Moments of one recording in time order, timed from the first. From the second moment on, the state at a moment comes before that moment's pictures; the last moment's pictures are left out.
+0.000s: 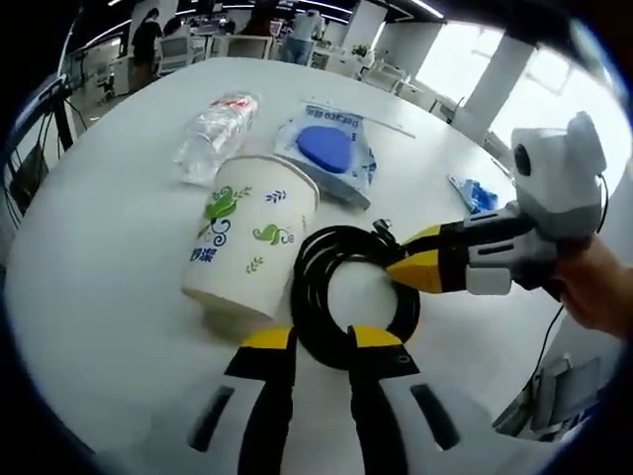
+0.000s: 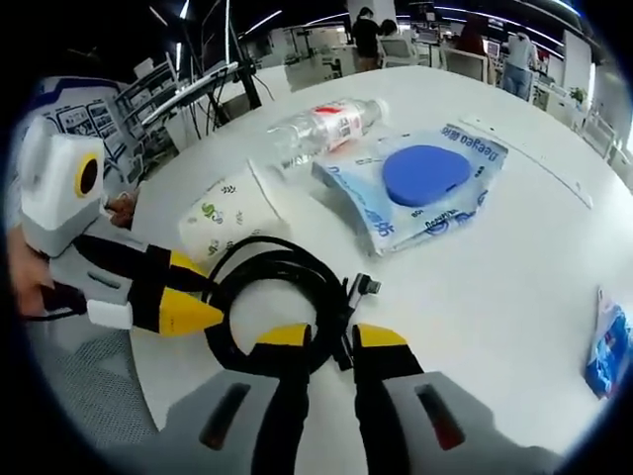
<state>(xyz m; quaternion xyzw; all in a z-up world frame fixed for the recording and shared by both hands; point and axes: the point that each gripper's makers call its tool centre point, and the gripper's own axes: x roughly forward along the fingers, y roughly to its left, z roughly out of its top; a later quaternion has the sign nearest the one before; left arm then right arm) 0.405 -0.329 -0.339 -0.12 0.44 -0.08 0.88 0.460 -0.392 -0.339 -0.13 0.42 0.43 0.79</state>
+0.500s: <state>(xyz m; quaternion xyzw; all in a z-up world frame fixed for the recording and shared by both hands) 0.408 -0.332 -0.338 -0.11 0.45 -0.09 0.88 0.459 -0.398 -0.339 -0.10 0.43 0.41 0.80</state>
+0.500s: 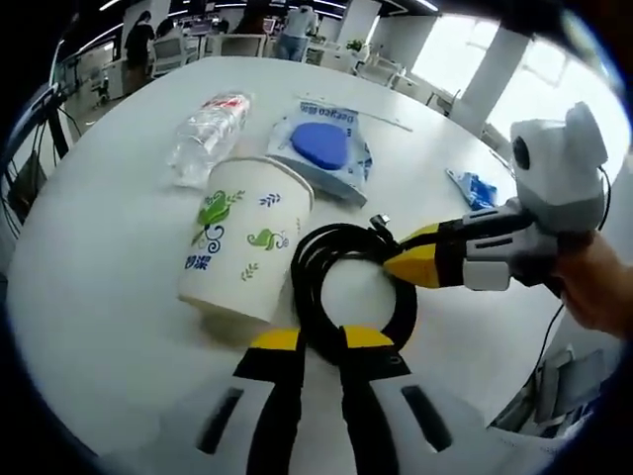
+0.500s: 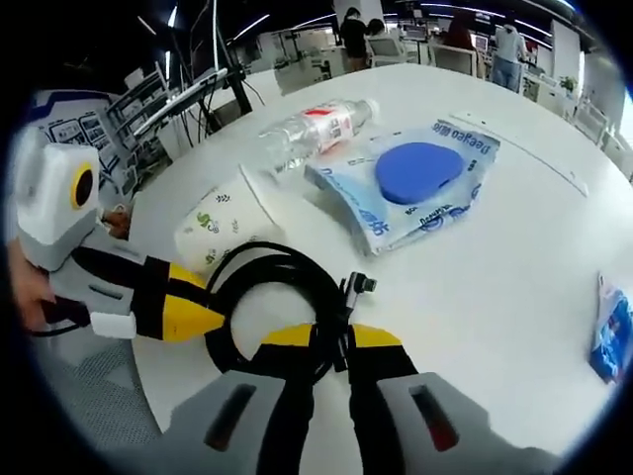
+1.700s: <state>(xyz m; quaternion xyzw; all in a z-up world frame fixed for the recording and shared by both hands) 0.412 -0.351 -0.316 -0.12 0.43 -0.13 0.88 0.462 -0.425 -0.316 -0.07 0.42 0.39 0.82</state>
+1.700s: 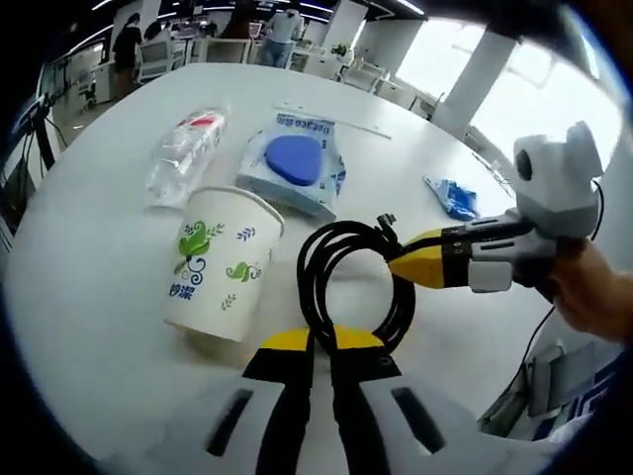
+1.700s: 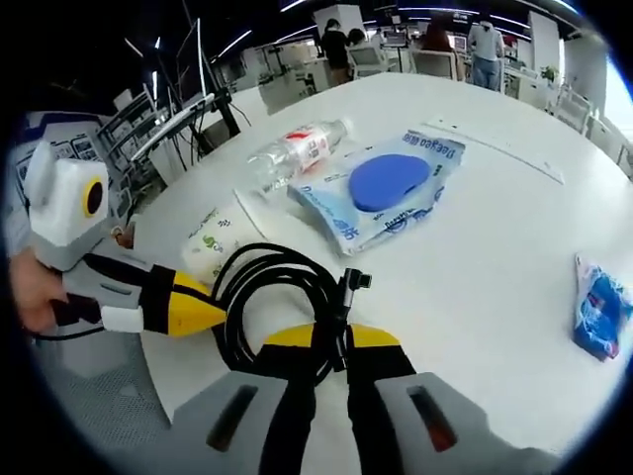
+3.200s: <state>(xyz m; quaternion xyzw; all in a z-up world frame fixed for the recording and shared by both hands) 0.462 -0.469 -0.269 -0.05 0.42 -0.31 0.85 0.486 -0.551 -0.260 0.00 0.37 0.25 0.89</state>
